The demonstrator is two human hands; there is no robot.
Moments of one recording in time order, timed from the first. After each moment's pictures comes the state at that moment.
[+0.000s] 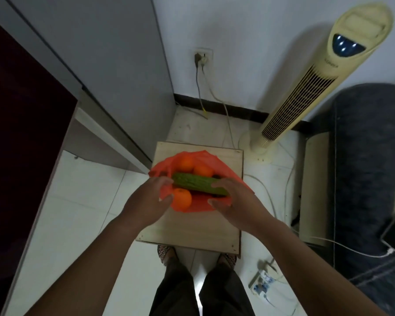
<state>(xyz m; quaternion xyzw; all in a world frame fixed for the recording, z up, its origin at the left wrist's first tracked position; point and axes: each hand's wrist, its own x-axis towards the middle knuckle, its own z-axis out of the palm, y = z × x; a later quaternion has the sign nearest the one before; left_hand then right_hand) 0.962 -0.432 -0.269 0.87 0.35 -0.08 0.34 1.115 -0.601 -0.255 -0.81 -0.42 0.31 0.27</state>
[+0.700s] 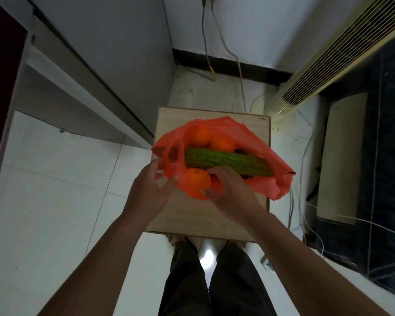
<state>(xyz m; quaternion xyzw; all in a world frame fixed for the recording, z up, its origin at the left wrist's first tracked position) 0.940 -0.404 -0.369 0.77 0.46 -0.03 0.44 1.066 -0.546 -0.390 -0.83 -0.39 0.31 0.26</state>
